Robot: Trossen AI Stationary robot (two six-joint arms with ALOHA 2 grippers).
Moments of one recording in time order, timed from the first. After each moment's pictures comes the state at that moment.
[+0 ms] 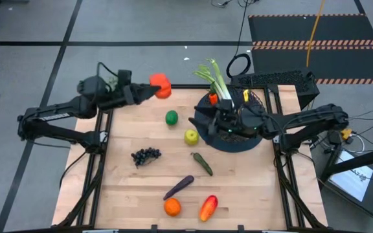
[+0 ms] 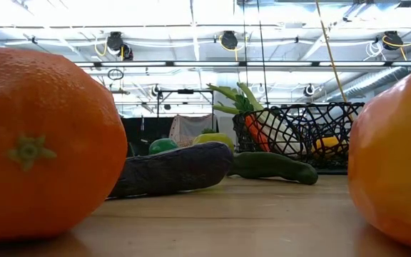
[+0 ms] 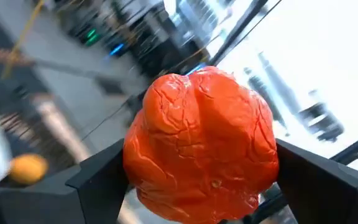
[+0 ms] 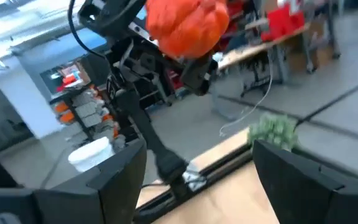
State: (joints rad) left arm 0.18 1.03 1.12 0.13 -0.03 -0.96; right arm 0.17 1.36 1.22 0.14 0.50 0.41
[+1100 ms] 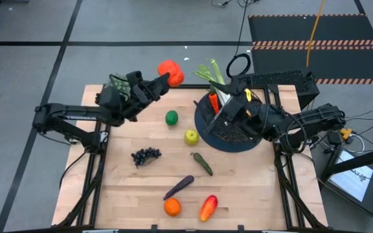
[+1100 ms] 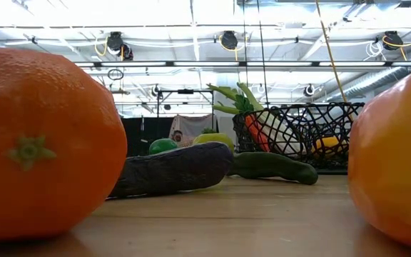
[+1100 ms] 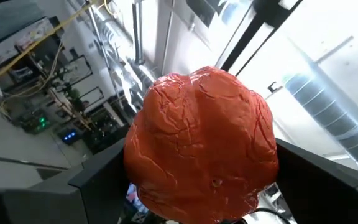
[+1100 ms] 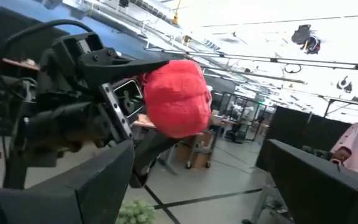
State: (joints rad) left arm 0.06 1.31 1.12 0.83 -0.32 -0.84; right arm 0.23 1.39 1.37 0.39 0.82 -0.56
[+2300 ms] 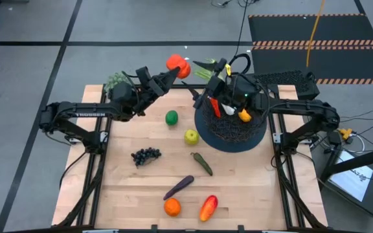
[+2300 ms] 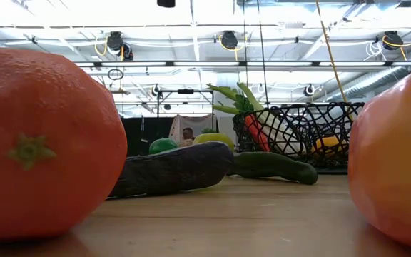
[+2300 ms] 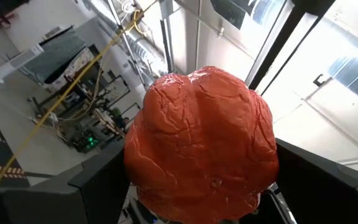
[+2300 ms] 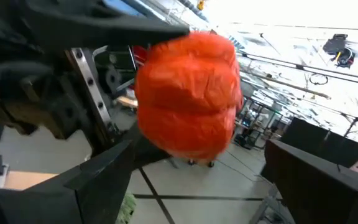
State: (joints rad) left arm 0.17 1.39 1.12 0.81 -0.34 -0.75; right arm -0.14 1.47 1.37 0.31 0.36 -0.52
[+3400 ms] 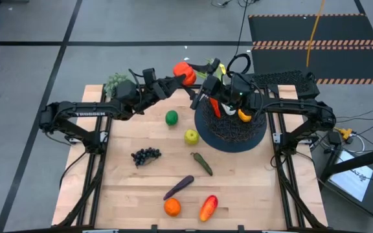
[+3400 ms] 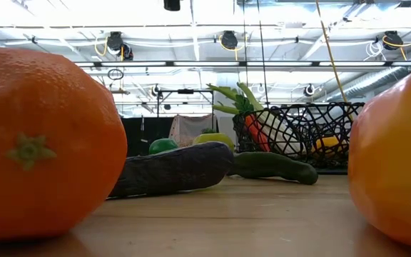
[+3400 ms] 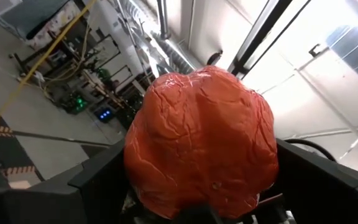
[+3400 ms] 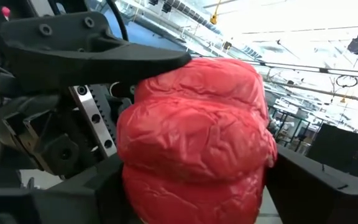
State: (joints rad) left arm 0.18 1.39 1.12 0.70 -0.17 -0.86; right arm -0.17 1.52 1.37 0.39 0.24 -0.42
